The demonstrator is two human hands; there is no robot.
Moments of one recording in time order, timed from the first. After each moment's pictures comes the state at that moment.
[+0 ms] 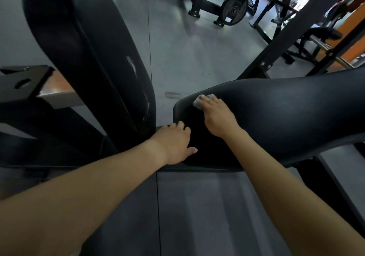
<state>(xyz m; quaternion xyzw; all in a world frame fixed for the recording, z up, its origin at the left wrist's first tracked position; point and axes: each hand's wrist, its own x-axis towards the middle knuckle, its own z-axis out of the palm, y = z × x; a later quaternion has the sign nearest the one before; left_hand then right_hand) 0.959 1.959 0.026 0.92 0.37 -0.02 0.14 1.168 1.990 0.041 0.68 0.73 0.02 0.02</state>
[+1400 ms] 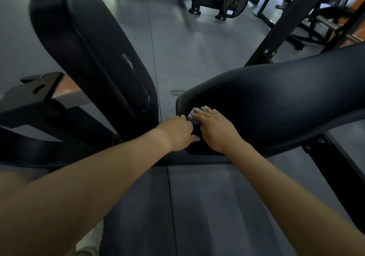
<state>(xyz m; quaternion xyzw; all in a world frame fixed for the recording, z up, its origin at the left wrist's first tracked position) 0.967 1.954 0.039 0.92 0.37 -0.07 0.12 1.141 1.915 0.029 0.64 0.77 0.00 0.00</state>
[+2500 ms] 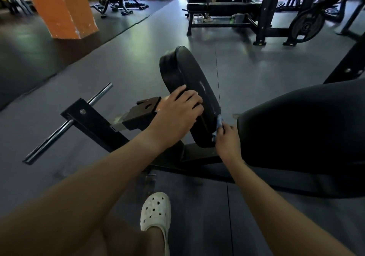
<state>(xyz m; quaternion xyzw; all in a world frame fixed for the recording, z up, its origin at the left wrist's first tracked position) 0.789 1.900 0.129 0.86 0.39 0.14 -0.29 0.974 1.907 0.023 0.70 0.55 -0.22 -0.39</state>
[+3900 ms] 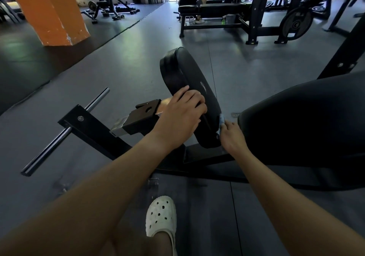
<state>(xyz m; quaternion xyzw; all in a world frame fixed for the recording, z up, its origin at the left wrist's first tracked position) 0.787 1.903 0.127 0.87 0.37 0.20 -0.25 0.985 1.925 0.024 0.71 0.55 -0.27 -0.35</state>
